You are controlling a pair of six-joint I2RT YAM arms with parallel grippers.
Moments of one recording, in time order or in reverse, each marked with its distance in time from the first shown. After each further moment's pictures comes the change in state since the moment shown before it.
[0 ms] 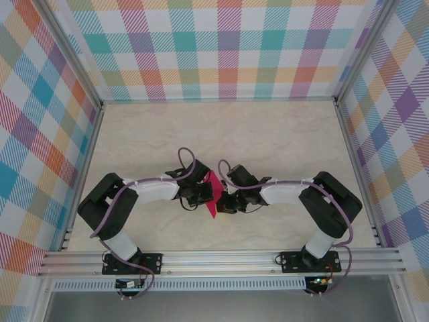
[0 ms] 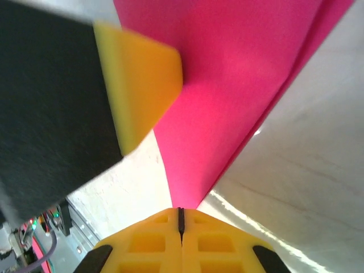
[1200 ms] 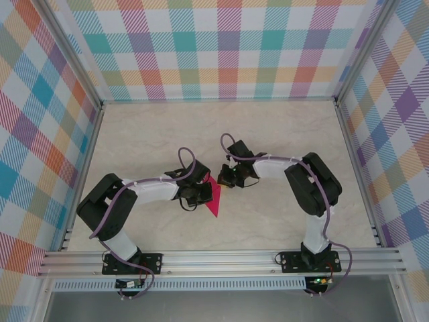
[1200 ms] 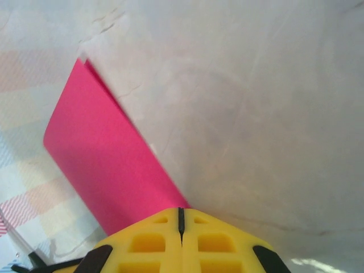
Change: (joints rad) left arm 0.000 -0.008 -0.007 -0.011 -0.011 0.031; right arm -0.161 0.249 0.328 -0.140 0.084 0.032
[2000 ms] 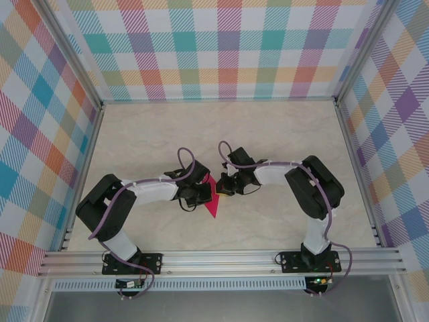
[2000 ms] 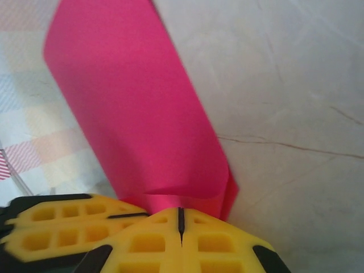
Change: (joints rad) left arm 0.000 -0.007 -0.003 -0.012 -0.009 0.001; right arm 0.024 -0.034 -0.103 0.073 -0.129 -0.084
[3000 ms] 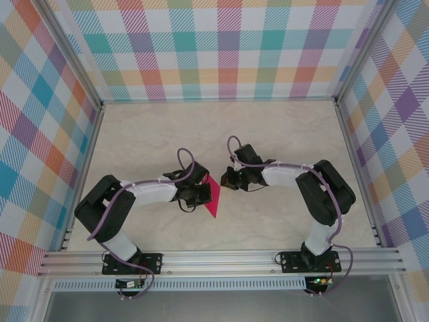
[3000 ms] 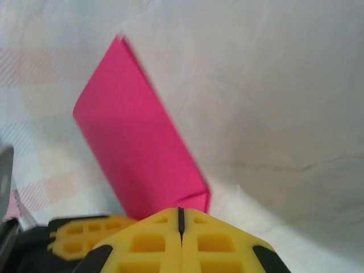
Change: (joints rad) left arm 0.000 -0.011 -0.024 0.029 -0.004 0.014; right arm -0.018 -0.108 -0.067 0.071 0.087 0.075
